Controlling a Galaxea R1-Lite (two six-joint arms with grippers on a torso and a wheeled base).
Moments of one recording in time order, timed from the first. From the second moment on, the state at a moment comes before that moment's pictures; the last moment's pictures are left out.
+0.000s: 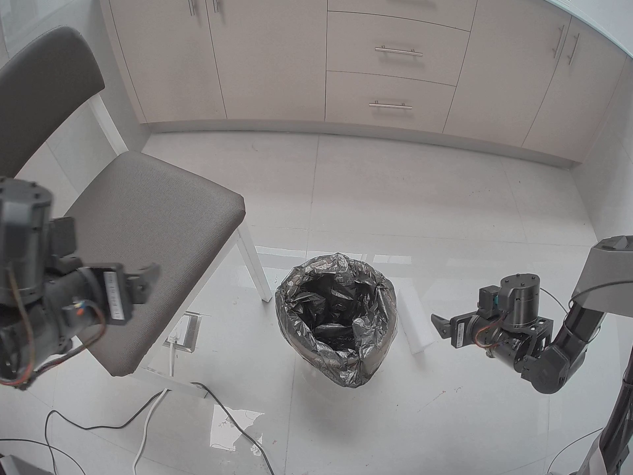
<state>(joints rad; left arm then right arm) -0.66 1.25 -0.80 0.09 0.62 -0.36 0.35 2.11 -0.46 -1.20 -0.21 0.06</state>
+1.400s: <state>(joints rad) -0.22 0.46 -0.33 0.05 0.65 -0.20 0.42 2.52 -1.25 -0.87 -0.21 -0.02</state>
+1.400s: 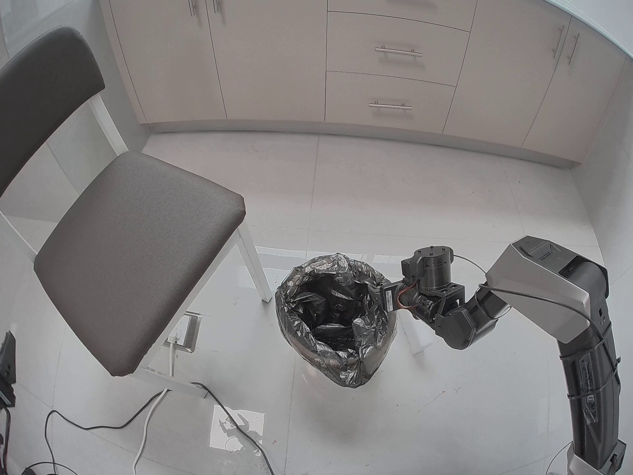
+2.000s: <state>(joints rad) -0.12 0.15 -0.07 0.04 0.64 0.03 0.41 2.62 -1.32 -0.88 -0.23 -0.02</state>
